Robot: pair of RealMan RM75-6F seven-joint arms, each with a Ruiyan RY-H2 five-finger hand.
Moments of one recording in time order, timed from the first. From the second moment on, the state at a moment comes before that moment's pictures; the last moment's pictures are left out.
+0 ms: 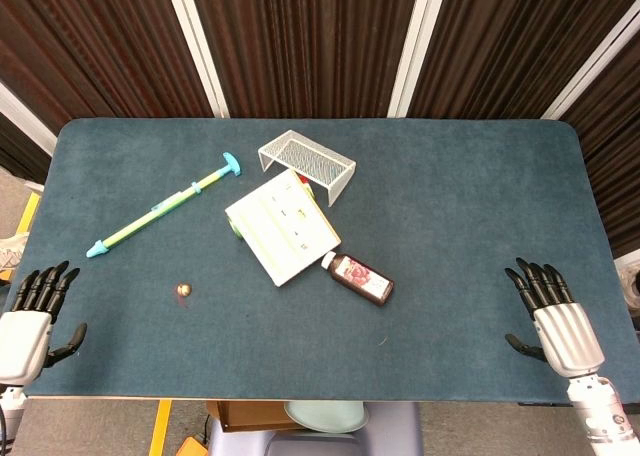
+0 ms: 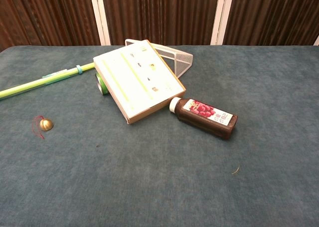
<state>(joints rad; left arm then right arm) -0.13 -1.13 -0.01 -1.59 1.57 1.50 -0.01 0.11 -1.17 0.00 -1.54 -1.65 1.48 -0.02</state>
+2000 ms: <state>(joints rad) -0.43 -1.70 -0.10 -0.99 1.45 1.20 0.21 0.12 -1.16 -0.02 -1.52 -1.68 1.51 0.08</state>
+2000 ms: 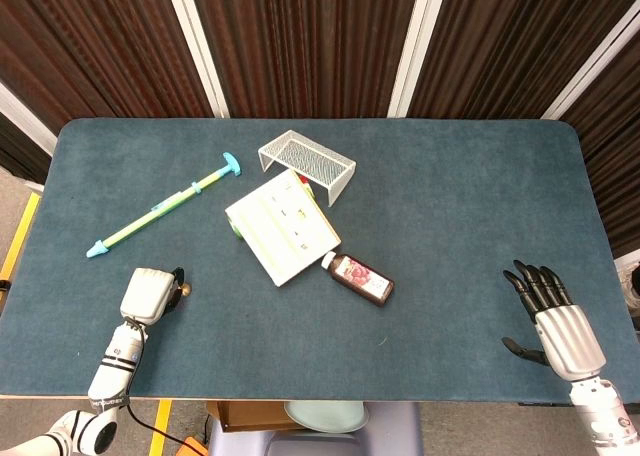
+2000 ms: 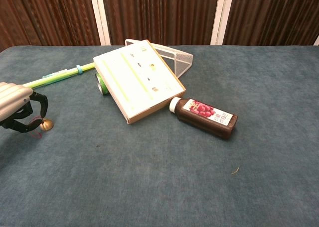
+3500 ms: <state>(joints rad) -0.45 -1.71 -0.08 -0.97 1.43 1.19 0.20 0.11 -1.16 -0.01 -1.54 -1.66 1.50 0.05</state>
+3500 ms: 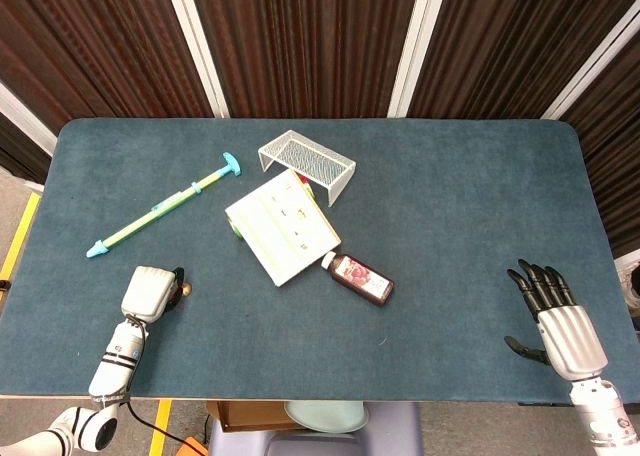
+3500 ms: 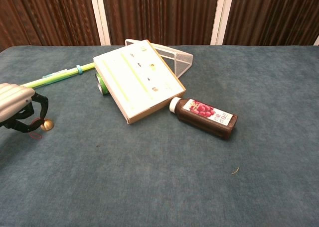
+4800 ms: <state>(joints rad) -0.44 -1.60 -0.05 -1.16 1.46 1.21 0.15 0.12 -1.17 -0.03 -1.54 -1.68 1.48 0.06</state>
